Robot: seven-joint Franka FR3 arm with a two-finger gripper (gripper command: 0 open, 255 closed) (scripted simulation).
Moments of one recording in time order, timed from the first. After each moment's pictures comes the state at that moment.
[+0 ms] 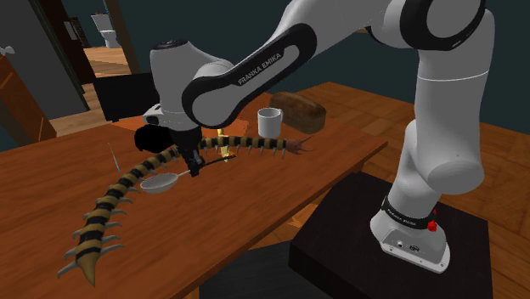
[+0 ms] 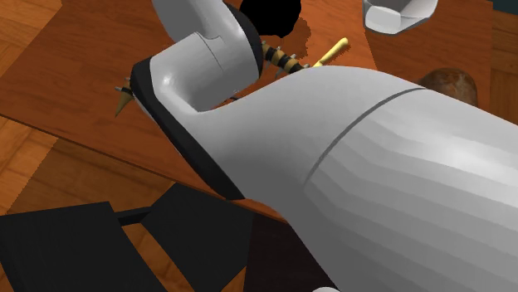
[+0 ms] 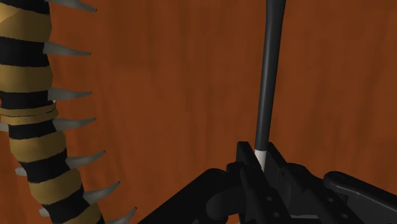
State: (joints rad) arm 0.38 0.25 0.27 -1.86 -0.17 2.19 -0.63
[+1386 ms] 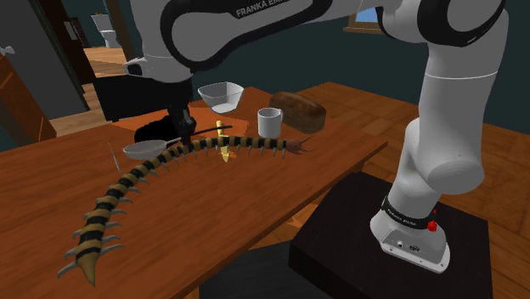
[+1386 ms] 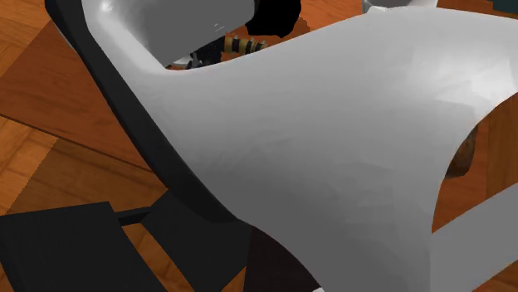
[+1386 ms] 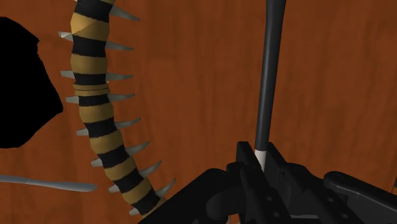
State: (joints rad) arm 0.38 0.18 0.29 -1.66 -0.13 1.93 -0.67
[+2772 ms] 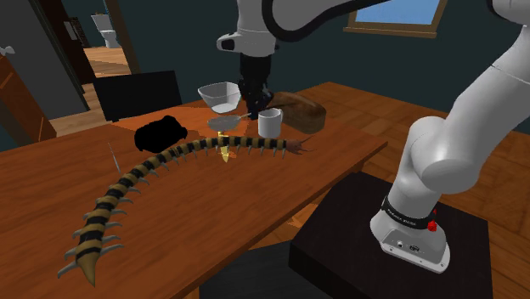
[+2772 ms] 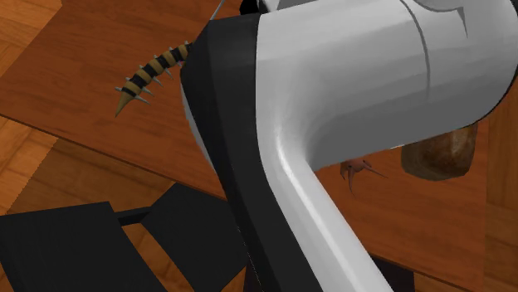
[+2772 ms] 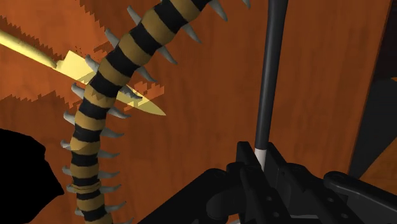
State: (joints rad) arm 0.27 -0.36 0.15 -2.18 0.00 1.94 -0.95
